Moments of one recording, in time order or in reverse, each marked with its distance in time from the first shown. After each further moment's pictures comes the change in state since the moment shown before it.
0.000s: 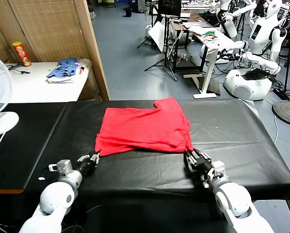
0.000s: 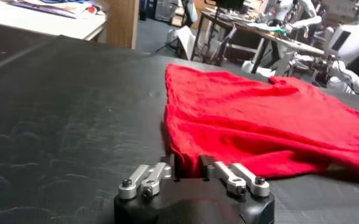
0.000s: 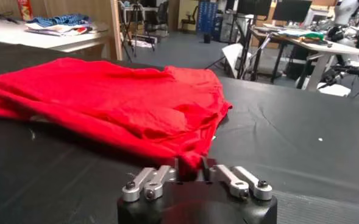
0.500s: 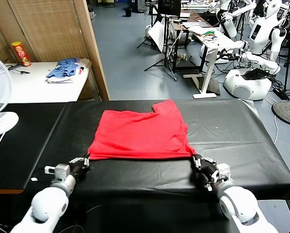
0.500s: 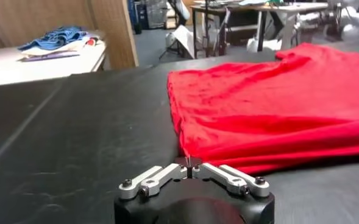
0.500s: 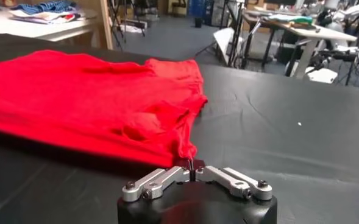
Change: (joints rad) left arm 0.136 0.134 -0.029 -0.119 0.104 0.019 0.008; right arm -0.133 -0.027 0.053 0.149 0.055 -0.122 0.040
